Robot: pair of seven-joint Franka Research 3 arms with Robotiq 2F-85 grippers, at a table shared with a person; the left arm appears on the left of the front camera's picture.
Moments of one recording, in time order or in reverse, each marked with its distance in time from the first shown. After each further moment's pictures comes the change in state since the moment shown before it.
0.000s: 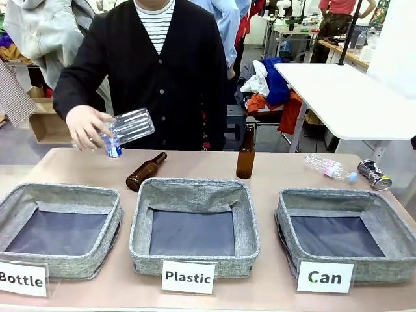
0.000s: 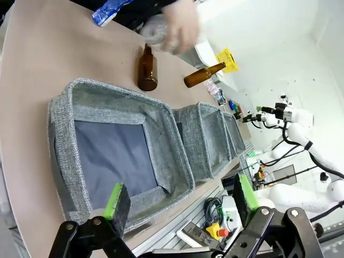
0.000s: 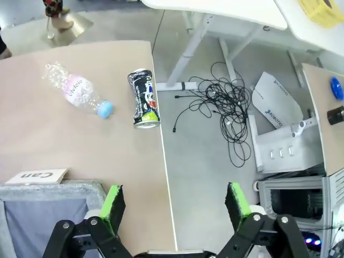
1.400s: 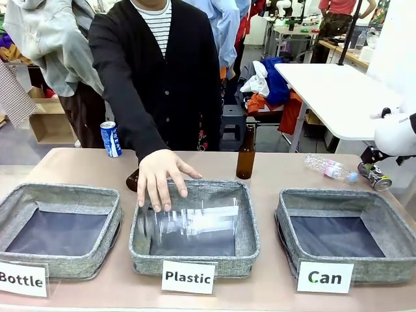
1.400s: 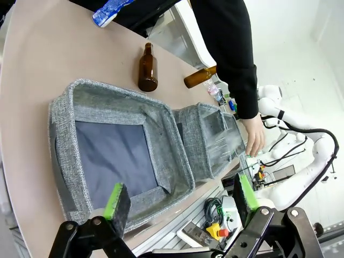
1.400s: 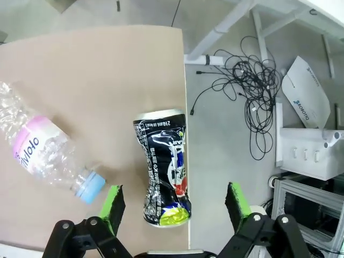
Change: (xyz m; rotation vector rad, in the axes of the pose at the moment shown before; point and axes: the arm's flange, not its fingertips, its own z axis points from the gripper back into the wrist) left arm 0.001 0.000 0.001 0.000 -0.002 -0.001; right arm 0.073 0.034 -0.212 0.084 0.220 0.060
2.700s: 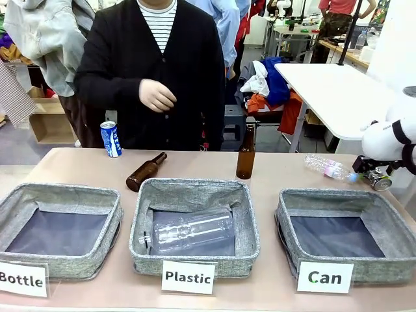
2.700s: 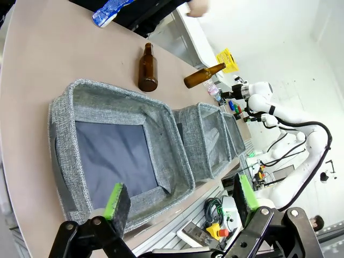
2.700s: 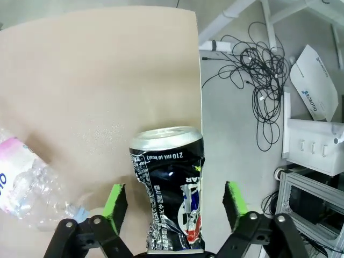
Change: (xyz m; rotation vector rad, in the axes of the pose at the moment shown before) left arm 0.000 0.000 0.000 0.000 0.000 -0.001; right arm 0.011 0.006 -0.056 0.012 0.082 -0.001
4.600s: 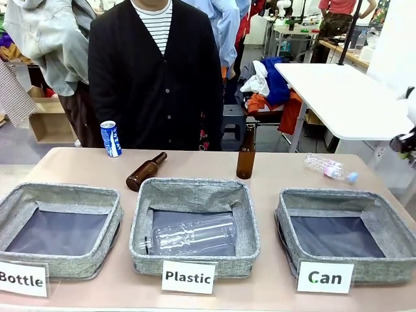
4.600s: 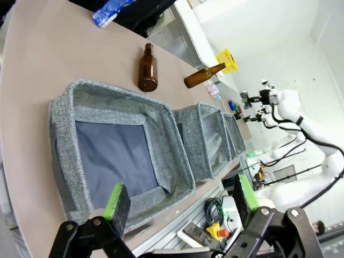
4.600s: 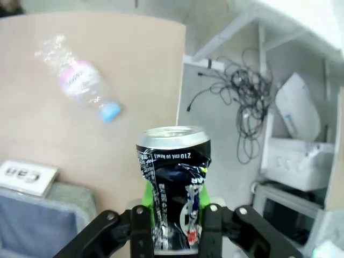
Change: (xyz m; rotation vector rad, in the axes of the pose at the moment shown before) left arm 0.000 0.000 0.000 0.000 -0.001 -0.001; right arm -0.070 -0.027 0.181 0.017 -0.121 0.177
